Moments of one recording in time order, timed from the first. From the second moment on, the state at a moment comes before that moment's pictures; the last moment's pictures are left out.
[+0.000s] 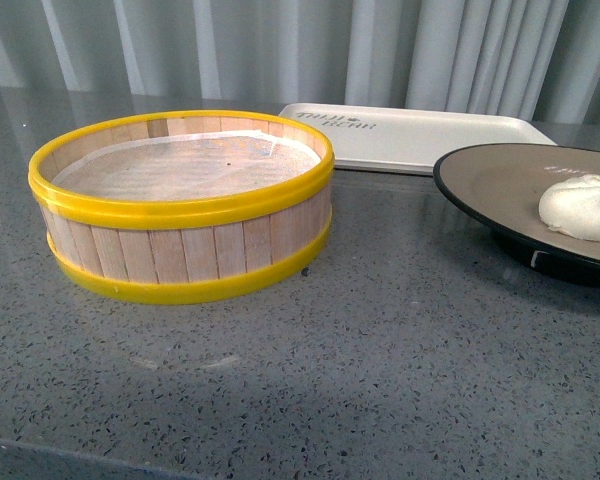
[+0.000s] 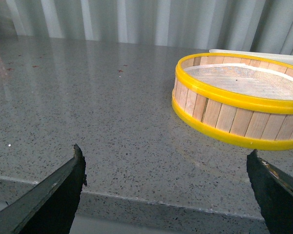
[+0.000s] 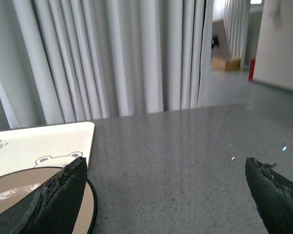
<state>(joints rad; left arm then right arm) 0.00 0.00 0.03 0.00 0.00 0.00 -0.35 0.84 0.28 0.72 -0.03 0.09</state>
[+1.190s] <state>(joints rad) 0.00 0.00 0.03 0.00 0.00 0.00 -0.25 1.47 0.63 0.50 -0.46 1.11</state>
